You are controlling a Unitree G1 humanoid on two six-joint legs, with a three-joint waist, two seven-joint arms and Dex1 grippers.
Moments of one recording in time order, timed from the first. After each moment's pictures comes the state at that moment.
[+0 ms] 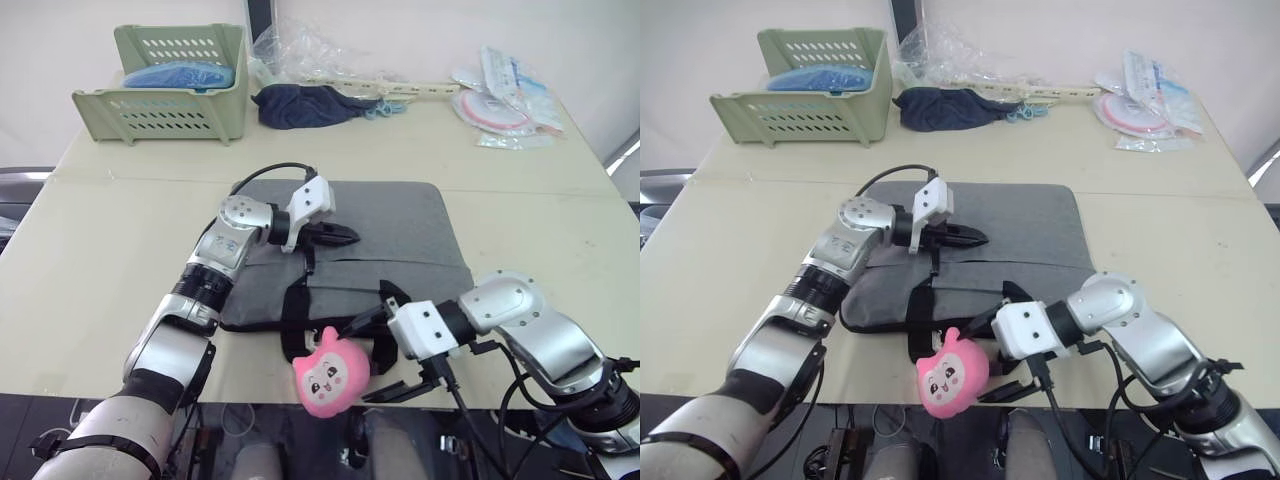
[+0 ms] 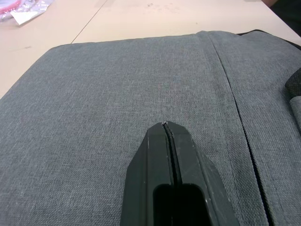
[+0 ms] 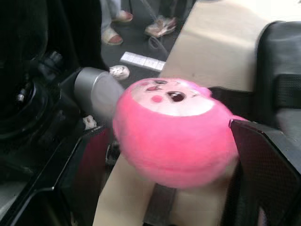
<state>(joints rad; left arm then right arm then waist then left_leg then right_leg) -0.98 0.32 -0.28 0.64 -0.15 0.10 -1.10 -0.42 -0.78 0.34 -0.44 0.31 0.29 1.39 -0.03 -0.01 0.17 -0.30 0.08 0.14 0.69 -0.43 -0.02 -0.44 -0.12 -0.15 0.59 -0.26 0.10</state>
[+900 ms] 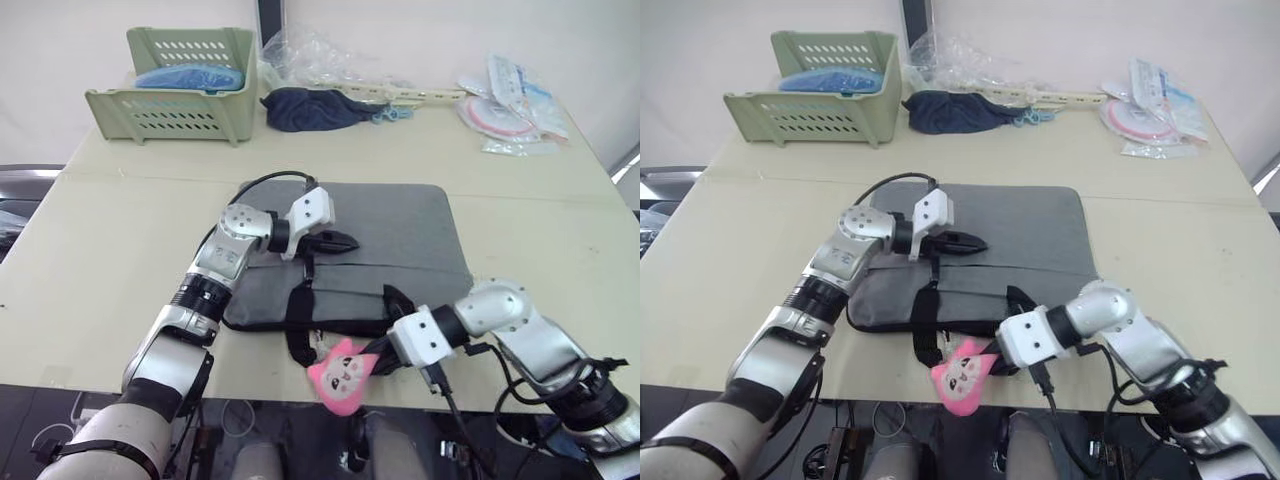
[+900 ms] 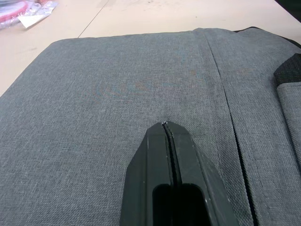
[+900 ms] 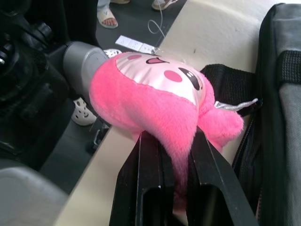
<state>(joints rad) -0.90 0.32 -0.28 0.57 -0.12 0.05 -1.08 -0.36 -0.79 0.34 -0.34 0.24 0.10 1.40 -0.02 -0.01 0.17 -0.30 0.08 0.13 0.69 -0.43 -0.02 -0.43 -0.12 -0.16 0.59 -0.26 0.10</state>
